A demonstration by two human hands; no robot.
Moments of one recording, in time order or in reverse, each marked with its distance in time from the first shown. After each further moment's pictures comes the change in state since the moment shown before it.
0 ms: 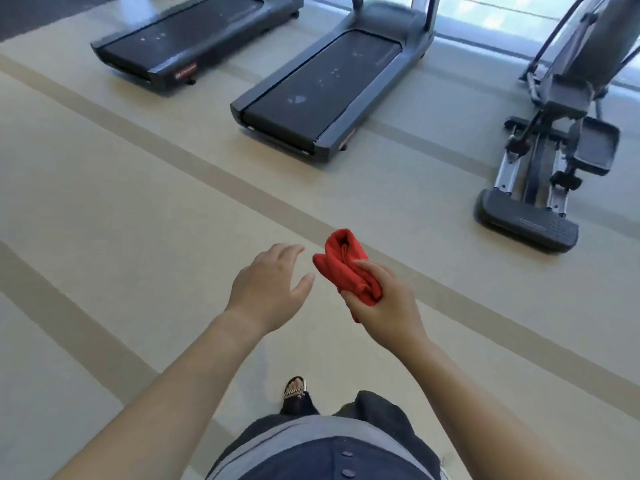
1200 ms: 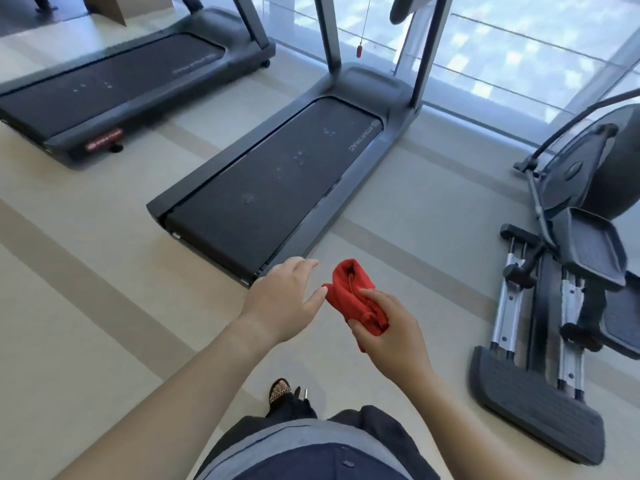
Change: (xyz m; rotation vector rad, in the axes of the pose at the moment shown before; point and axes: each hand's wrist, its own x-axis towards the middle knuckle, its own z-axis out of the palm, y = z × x) left_hand 0.883 0.115 -0.069 -0.052 -0.016 0.081; right_hand 0.848 0.074 -0.185 -0.109 0.030 0.019
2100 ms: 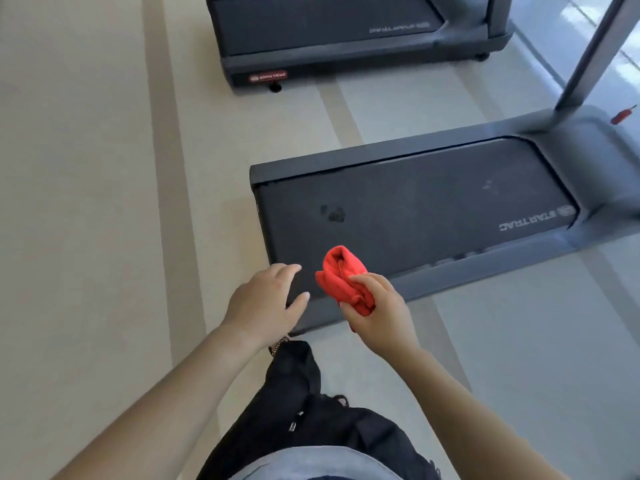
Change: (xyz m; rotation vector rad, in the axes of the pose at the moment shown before) left_hand 0.310 -0.113 -0.038 -0.169 0.120 -0.757; right_hand 0.486 -0.036 0.096 -0.178 -0.692 -0.399
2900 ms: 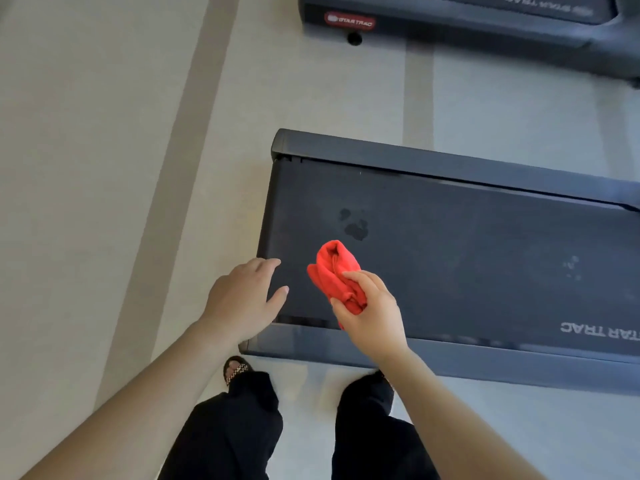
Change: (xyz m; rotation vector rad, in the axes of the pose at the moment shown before) left_hand 0.237 -0.028 0.109 -0.044 0.010 -0.380; right_hand 0.266 0.141 0.033 -0.023 -0.302 -0.097
